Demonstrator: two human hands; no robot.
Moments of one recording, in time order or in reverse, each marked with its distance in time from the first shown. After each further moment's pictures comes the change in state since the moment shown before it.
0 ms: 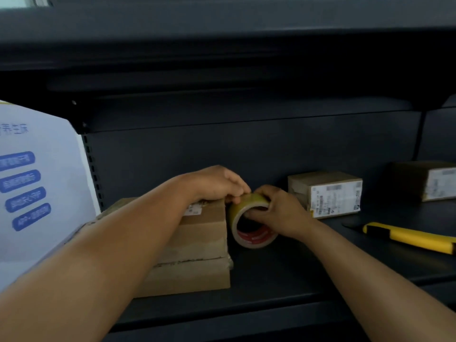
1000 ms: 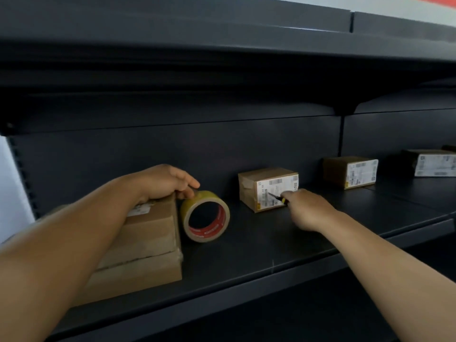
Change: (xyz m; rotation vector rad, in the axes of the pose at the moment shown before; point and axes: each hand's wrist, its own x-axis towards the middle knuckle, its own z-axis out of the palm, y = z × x) left_hand -0.006 -0.002 -0.002 -0.078 0.047 -0.028; right_hand -0.060 0.056 -0.091 -0.740 -0.110 0.410
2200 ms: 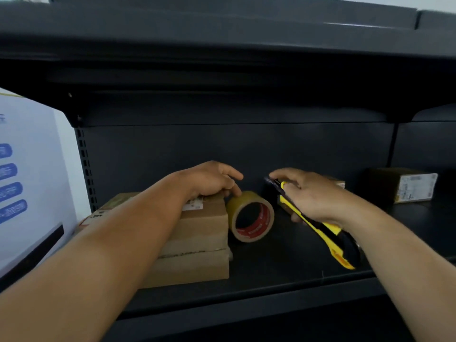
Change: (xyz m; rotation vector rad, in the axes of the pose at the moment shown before) left_hand 0.001 -0.005 -0.004 -0.074 -0.024 0.031; right_hand -0.044 -0.096 -0.060 0.628 -0.006 -0.198
